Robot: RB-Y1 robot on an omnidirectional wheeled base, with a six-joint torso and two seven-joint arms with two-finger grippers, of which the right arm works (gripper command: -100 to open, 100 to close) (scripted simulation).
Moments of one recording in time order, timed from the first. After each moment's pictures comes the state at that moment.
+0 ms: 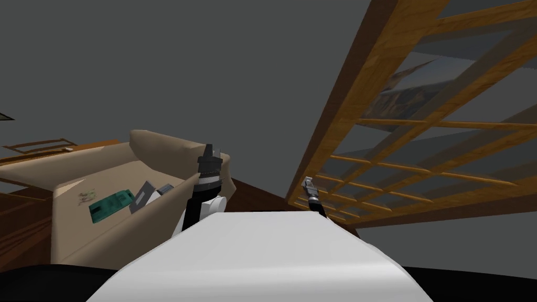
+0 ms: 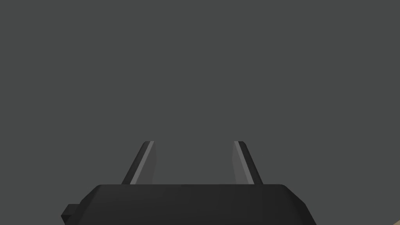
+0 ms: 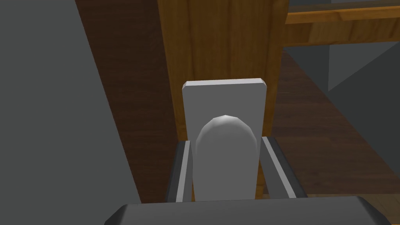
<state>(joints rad) 0.04 -0.35 0.22 -0.69 -0.61 -0.92 -1.53</state>
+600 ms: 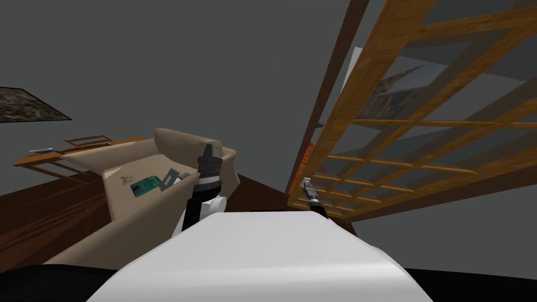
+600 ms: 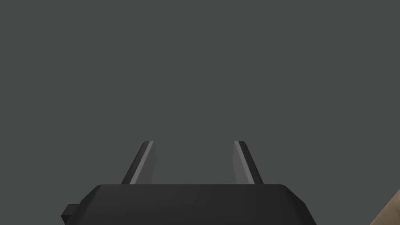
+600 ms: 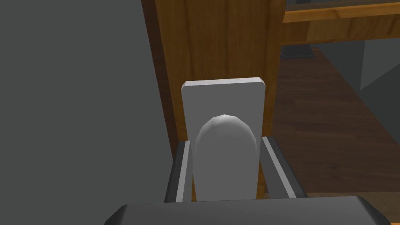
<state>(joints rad) 0.06 -0.40 0.30 -0.71 -0.58 -0.94 -1.61</state>
